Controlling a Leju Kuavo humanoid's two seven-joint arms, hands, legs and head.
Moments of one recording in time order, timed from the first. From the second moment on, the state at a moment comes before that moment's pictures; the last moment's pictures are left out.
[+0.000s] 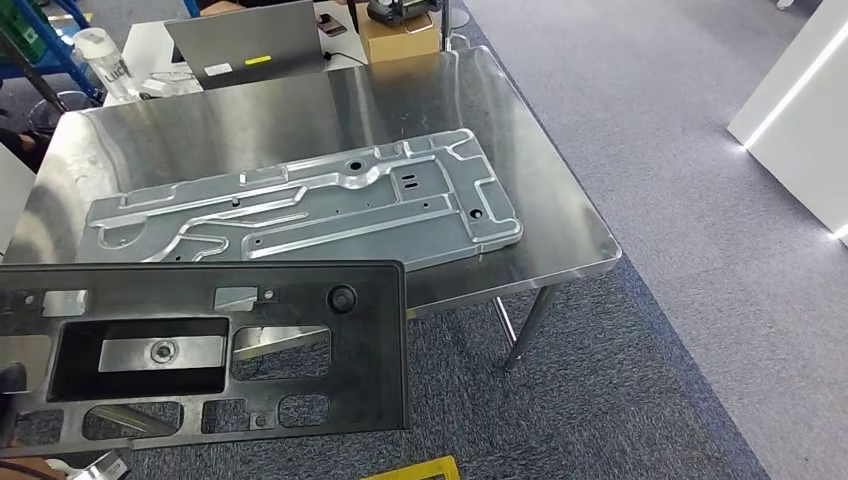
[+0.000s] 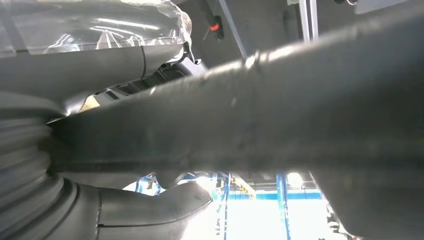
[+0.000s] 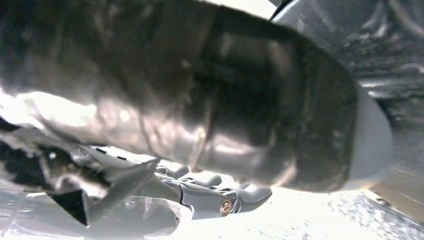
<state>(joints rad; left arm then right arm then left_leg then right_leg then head) 0.38 0.55 0.05 -2.27 -1.41 0.60 0.08 0.02 0.14 -0.78 -0.12 1.12 0.26 0.02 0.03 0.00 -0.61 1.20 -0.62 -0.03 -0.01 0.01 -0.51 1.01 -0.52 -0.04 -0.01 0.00</state>
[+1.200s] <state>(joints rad) 0.22 0.51 0.02 -1.89 -1.13 0.37 0.10 0.02 0.13 -0.78 -0.13 1.15 0.27 0.04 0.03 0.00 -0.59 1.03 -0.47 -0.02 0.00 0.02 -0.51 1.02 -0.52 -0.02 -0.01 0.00</state>
